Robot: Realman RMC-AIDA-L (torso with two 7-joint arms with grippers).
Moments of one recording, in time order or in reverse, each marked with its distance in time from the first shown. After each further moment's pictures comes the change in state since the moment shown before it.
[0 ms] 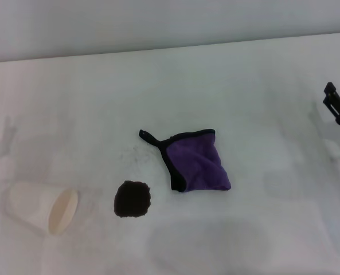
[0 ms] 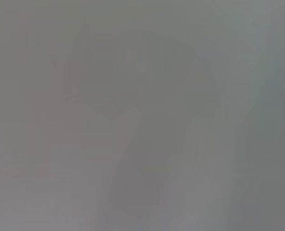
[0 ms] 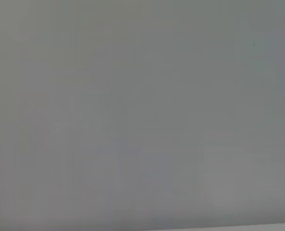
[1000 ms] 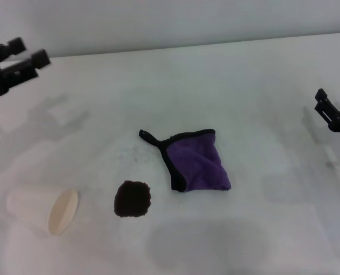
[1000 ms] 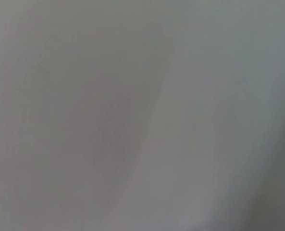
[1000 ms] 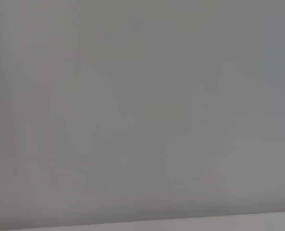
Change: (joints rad) left arm -0.352 0.085 0.027 -0.663 0.810 0.407 -1.001; right arm -0.006 -0.002 -0.004 0.014 -0.052 0.010 0.039
